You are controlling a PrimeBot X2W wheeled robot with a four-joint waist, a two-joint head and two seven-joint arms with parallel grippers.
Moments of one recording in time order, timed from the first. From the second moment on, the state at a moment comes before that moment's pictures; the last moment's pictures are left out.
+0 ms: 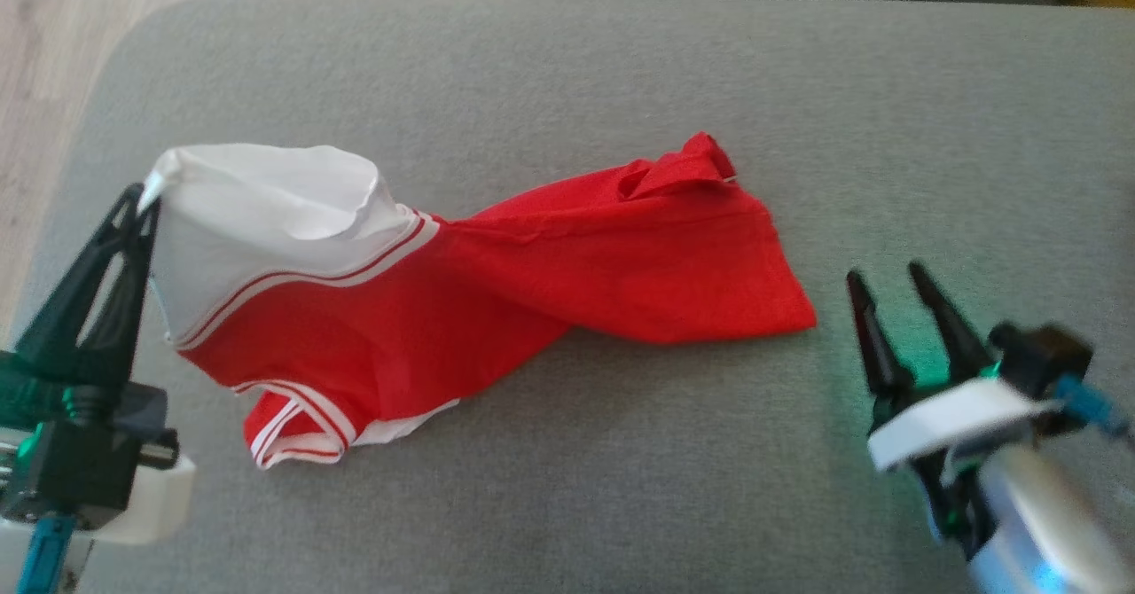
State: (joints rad) left arm -0.44 1.14 -0.89 -0.36 -0.34 0.70 -0.12; right arm -0.22 -0.25 0.28 0.43 0.44 0.12 -0.25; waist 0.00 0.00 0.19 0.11
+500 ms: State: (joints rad) left arm -0.51 1.09 -0.88 -0.36 -0.32 0.63 -0.13; right arm -0.61 -0.49 0.71 0.63 0.80 0.12 -0.04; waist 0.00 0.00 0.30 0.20
